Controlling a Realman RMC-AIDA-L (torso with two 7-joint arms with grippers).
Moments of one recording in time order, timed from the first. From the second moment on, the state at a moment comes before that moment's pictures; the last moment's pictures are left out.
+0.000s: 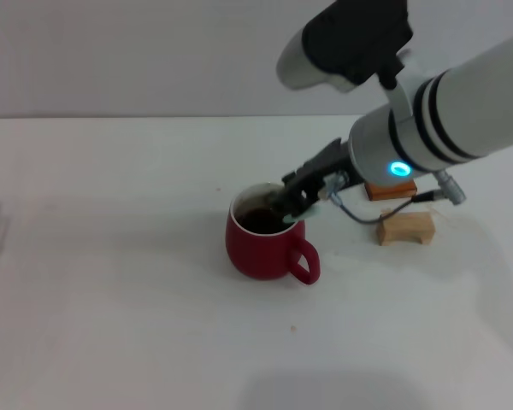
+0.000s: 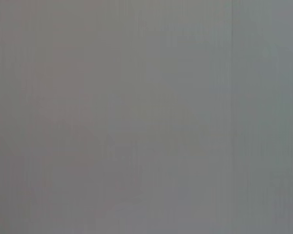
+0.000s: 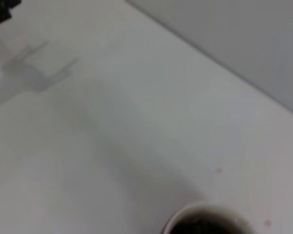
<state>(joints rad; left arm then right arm) -0.27 -2.07 -1.10 -0.21 2.28 1.23 -0.06 0.72 2.08 1.43 1.46 -2.55 1.27 -0.25</state>
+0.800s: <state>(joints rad) -0.27 -2.07 -1.11 -0.21 2.28 1.23 -0.06 -0.03 2.09 1.19 1.31 -2.84 -0.67 -0.26</state>
